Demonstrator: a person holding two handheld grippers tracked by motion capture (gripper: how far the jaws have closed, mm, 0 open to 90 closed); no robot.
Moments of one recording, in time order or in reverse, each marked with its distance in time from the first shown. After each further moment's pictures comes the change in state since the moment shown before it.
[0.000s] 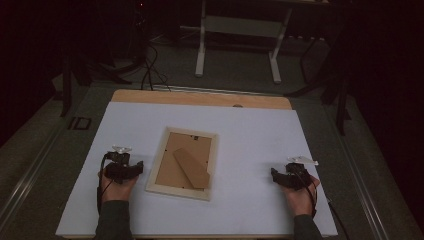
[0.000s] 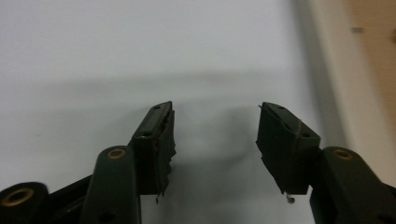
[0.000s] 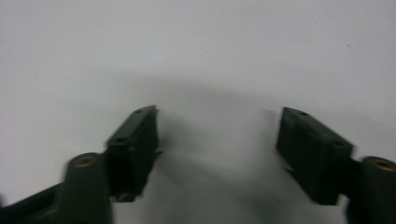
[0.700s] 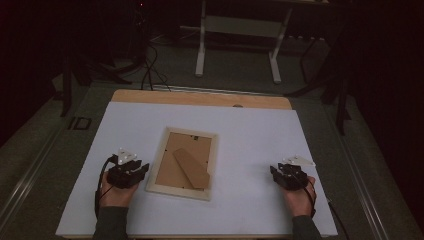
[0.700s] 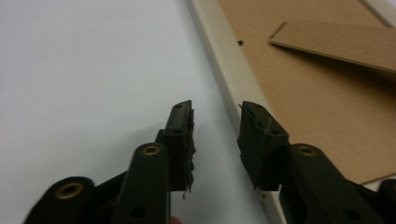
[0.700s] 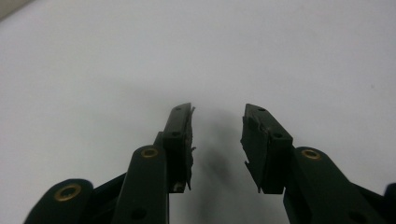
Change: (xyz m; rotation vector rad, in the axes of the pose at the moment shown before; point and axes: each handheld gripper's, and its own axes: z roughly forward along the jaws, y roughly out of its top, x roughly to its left) left arm -0.016 -0.010 -0.027 -0.129 -0.182 0.195; right arm 0.016 0.006 -0.013 -0.061 0.061 -0.104
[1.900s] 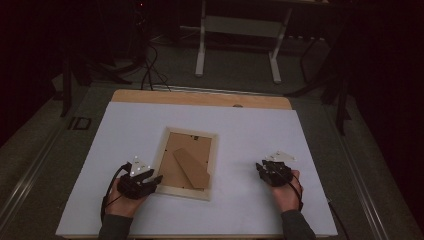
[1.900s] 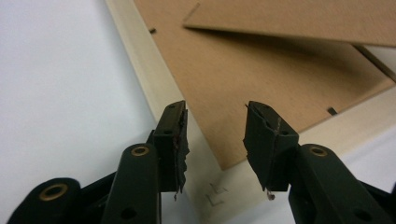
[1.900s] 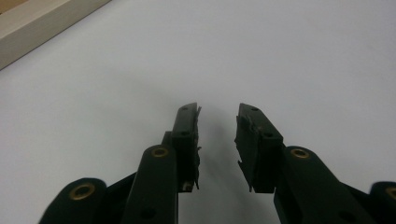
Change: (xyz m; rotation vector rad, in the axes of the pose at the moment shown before) left arm -0.035 -0.008 -0.005 0.026 -0.131 0.135; right arm 0.038 0.022 0.014 0.001 0.063 -0.110
